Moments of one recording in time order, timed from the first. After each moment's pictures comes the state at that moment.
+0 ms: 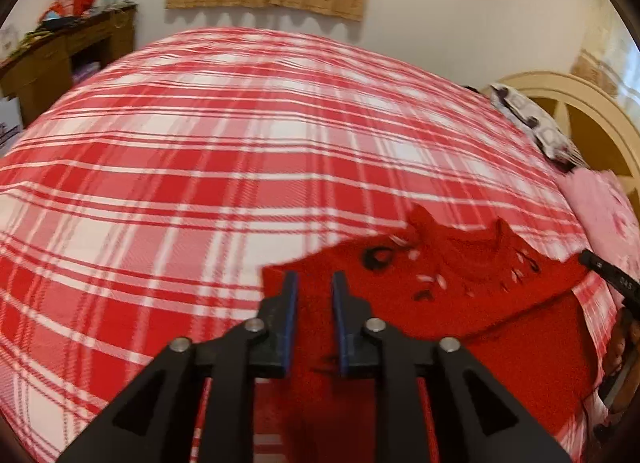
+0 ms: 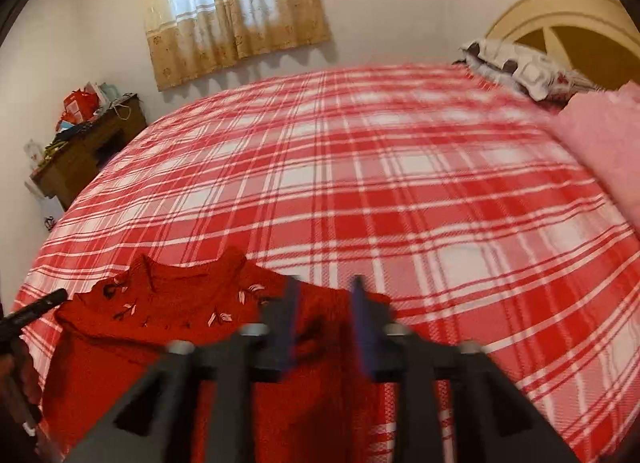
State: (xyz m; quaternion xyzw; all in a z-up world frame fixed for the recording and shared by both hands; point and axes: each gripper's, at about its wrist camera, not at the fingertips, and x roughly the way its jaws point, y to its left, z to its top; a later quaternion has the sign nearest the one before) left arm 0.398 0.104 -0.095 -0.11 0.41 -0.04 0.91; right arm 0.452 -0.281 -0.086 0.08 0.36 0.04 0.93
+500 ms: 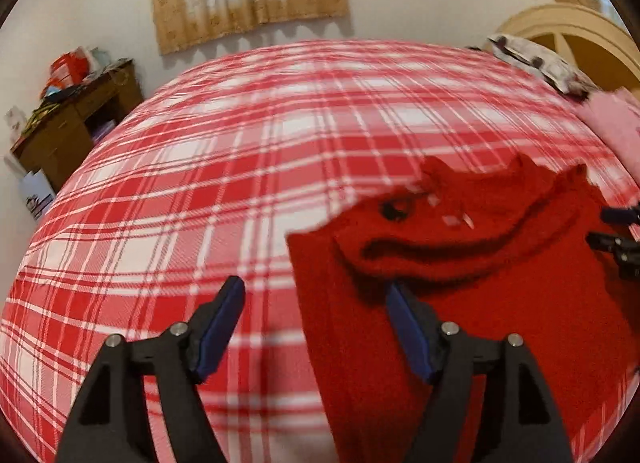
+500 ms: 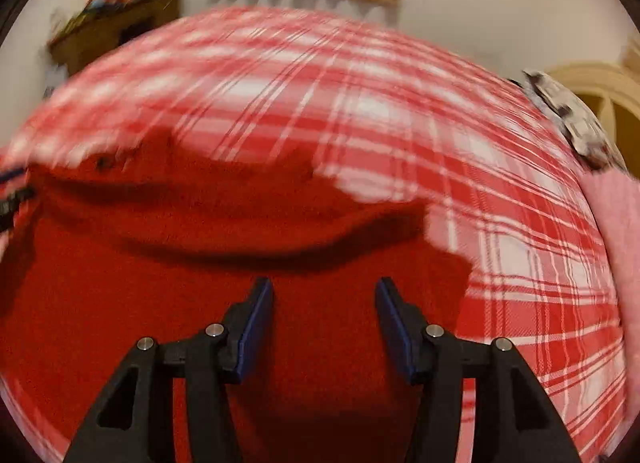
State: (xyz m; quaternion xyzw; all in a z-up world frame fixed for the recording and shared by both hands) left arm 0.380 0.083 -0.100 0.03 0.40 0.01 0.92; right arm 0.457 -0.201 -0.121 -0.08 0.43 0.06 0.90
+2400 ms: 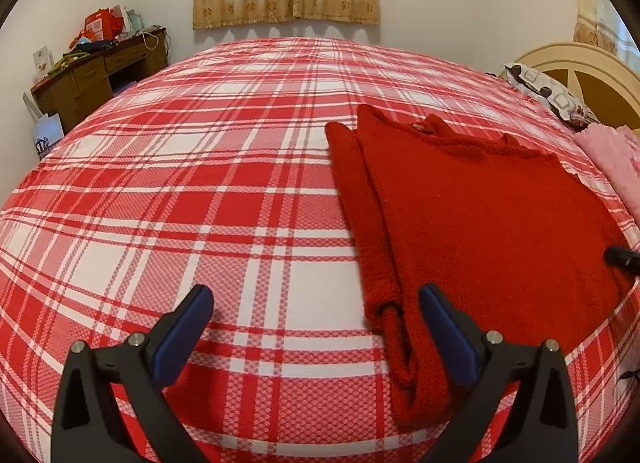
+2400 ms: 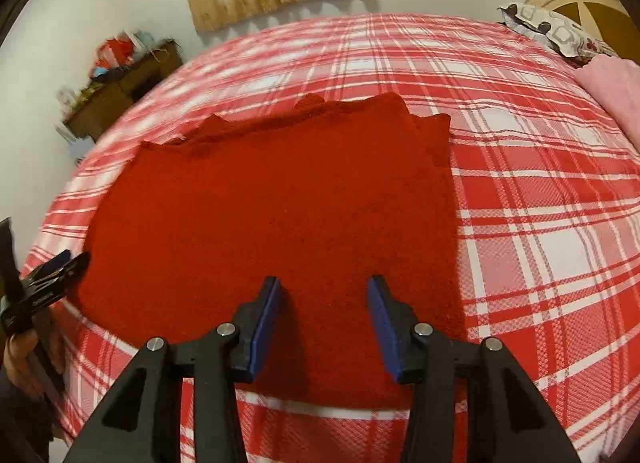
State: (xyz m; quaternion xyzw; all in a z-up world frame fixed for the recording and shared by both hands) left arm 0.266 0.108 -0.132 -0.04 0.39 0.02 0.92; right arm 0.341 -0.238 -0.137 0.06 0.44 0.12 0.89
